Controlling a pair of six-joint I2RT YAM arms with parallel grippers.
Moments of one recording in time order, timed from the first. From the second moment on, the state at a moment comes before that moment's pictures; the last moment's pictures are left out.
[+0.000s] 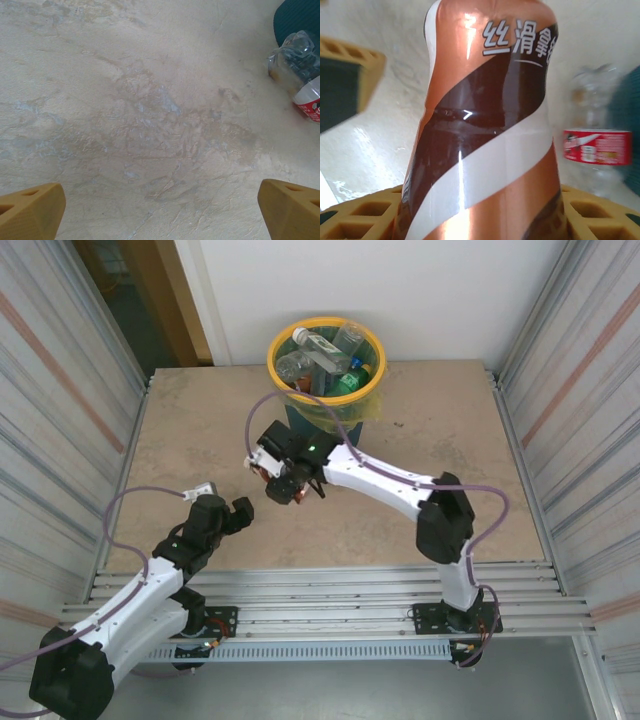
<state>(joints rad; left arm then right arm) -0.44 0.78 0.33 -0.27 -0.28 -0.67 0.98 1.96 1.82 -0.90 0.07 -0.13</state>
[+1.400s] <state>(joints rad) -0.44 0.81 0.32 -0.24 -0.25 -0.70 0.63 2.02 2.36 -0.82 0.14 -0.16</state>
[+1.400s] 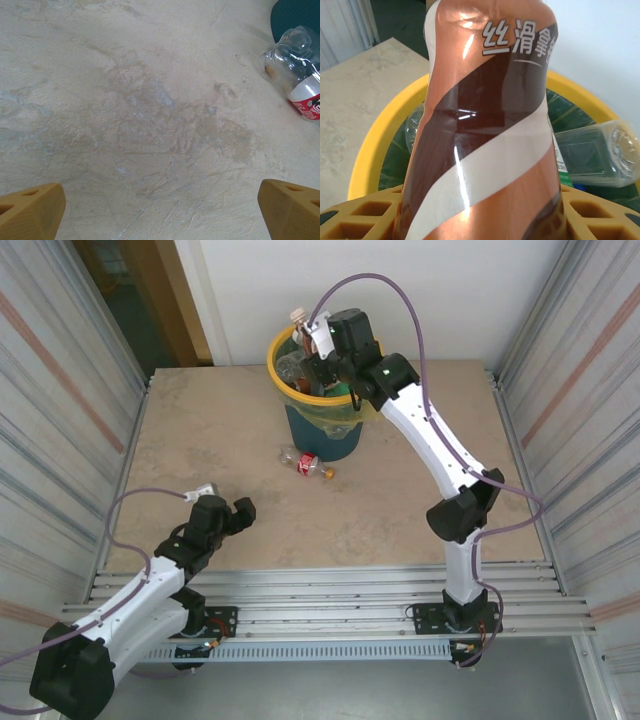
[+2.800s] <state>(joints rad) -0.44 0.84 0.32 -0.21 -0.25 -0.70 0.63 2.08 2.38 -0.90 0.21 -0.16</state>
